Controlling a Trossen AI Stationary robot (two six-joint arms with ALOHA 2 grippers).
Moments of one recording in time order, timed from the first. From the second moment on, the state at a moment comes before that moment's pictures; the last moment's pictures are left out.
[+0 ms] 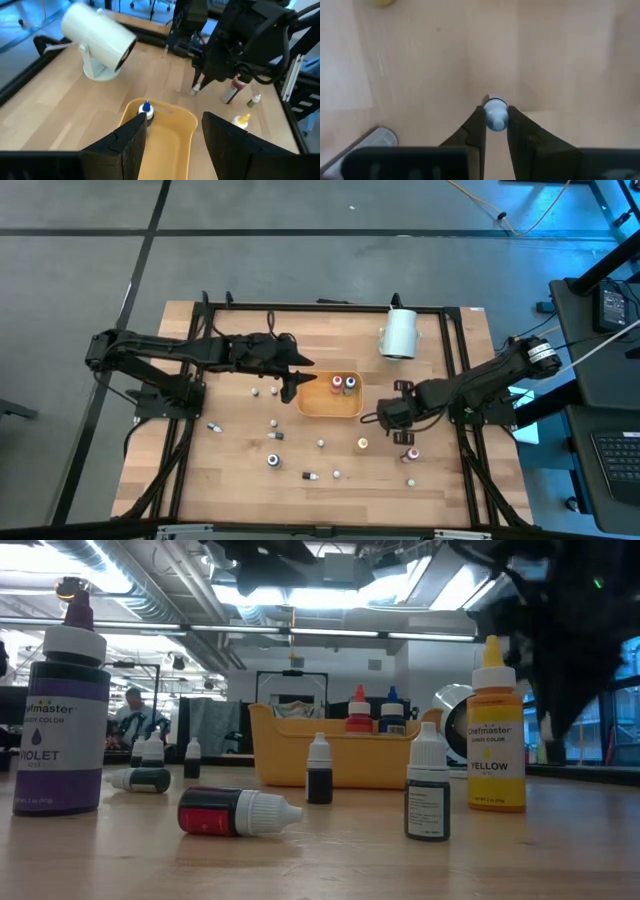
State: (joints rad) left arm 0.03 1.27 1.04 -0.20 -0.10 -0.25; right arm 0.31 1.44 0.91 -0.90 0.14 0.36
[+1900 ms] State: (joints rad) left arm 0.03 0.96 1.04 -0.47 -0.24 -0.31; right arm -0.03 2.30 1.93 -0.94 0.08 -0.09
